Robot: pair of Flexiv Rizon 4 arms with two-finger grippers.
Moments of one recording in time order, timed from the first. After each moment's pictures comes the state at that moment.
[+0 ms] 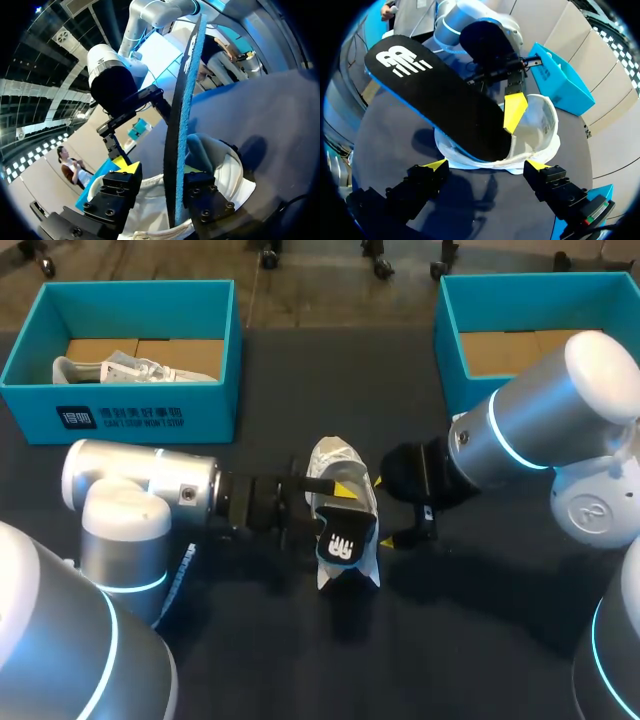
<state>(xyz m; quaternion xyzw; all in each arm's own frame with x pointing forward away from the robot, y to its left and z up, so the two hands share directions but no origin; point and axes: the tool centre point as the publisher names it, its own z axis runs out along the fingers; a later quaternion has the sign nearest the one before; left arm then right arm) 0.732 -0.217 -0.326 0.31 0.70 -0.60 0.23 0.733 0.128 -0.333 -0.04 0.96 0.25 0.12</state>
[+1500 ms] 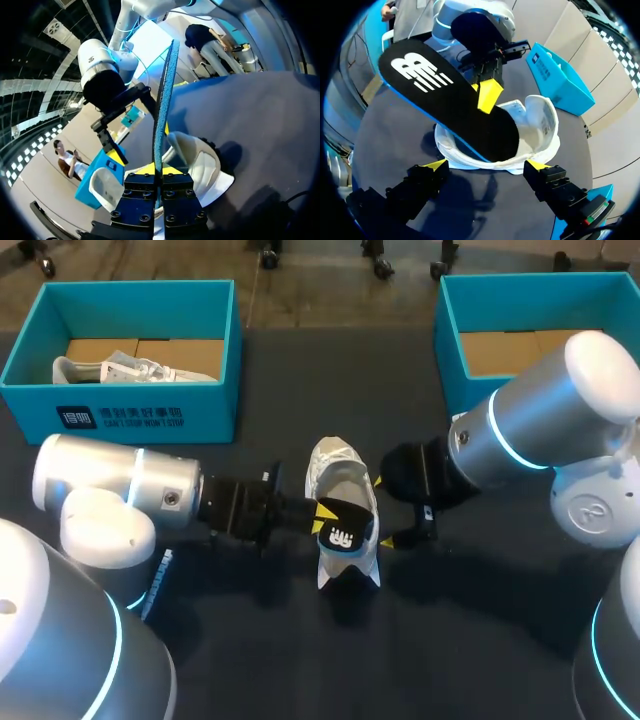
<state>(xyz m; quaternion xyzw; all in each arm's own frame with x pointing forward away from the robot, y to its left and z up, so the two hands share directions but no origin) 0.723 -0.189 -0.335 0.32 0.75 -0.54 0.23 0.733 0.128 -0.333 -0.04 0.96 0.25 0.12</state>
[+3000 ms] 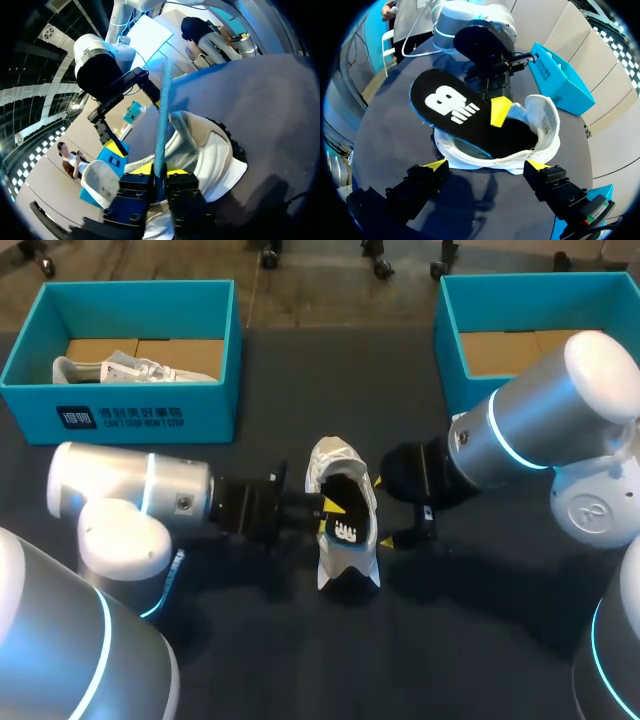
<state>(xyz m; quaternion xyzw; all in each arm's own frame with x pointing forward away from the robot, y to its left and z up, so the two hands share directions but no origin) 0.738 -0.201 -0.346 0.33 0.74 -0.52 0.26 0.733 0.129 -0.333 -0.04 0.96 0.25 0.12</state>
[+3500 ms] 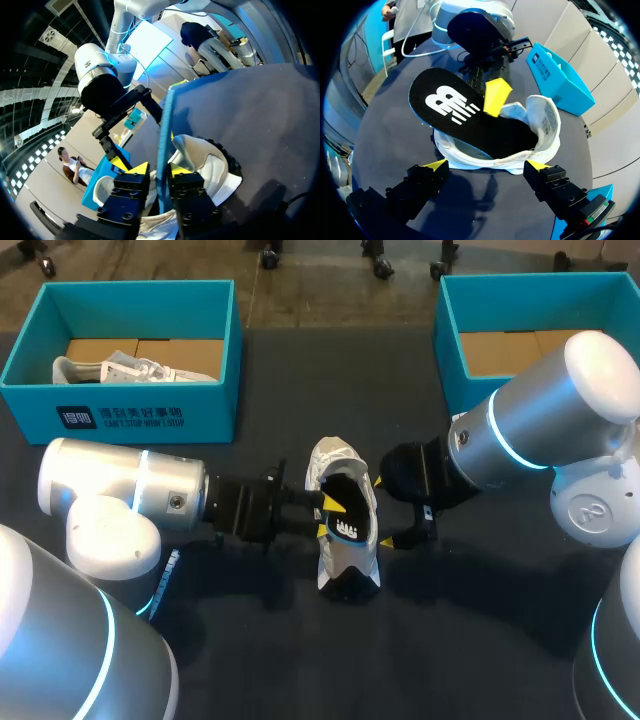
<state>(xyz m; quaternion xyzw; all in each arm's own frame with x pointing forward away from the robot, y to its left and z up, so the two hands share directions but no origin) 0.718 -0.199 -0.326 0.34 0.73 -0.54 0.25 0.733 0.129 -0.333 -0.04 0.96 0.25 0.12</state>
